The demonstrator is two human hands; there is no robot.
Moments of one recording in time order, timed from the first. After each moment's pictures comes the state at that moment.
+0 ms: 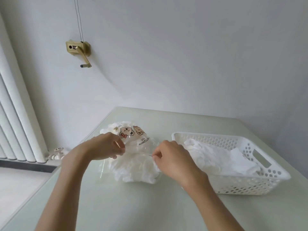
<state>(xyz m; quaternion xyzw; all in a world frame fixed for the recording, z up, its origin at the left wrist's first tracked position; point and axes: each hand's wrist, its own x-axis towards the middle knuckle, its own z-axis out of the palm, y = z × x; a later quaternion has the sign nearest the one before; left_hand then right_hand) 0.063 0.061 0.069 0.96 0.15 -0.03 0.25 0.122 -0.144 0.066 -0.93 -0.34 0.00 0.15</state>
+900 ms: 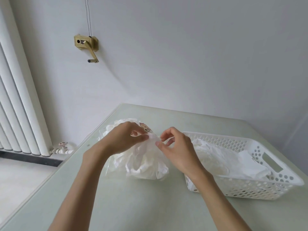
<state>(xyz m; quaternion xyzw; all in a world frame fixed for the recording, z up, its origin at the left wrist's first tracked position) 0.082 0.046 0.066 0.94 0.03 0.14 0.31 0.150 -0.130 0.043 -0.85 -0.31 -0.05 0.43</state>
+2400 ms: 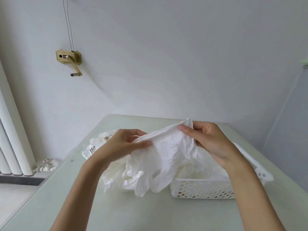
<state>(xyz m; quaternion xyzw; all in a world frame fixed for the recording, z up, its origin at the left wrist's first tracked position) 0.082 -0.001 0.089 0.81 0.02 0.09 0.58 0.166 -0.223 0.117 -0.73 -0.28 0.08 0.62</state>
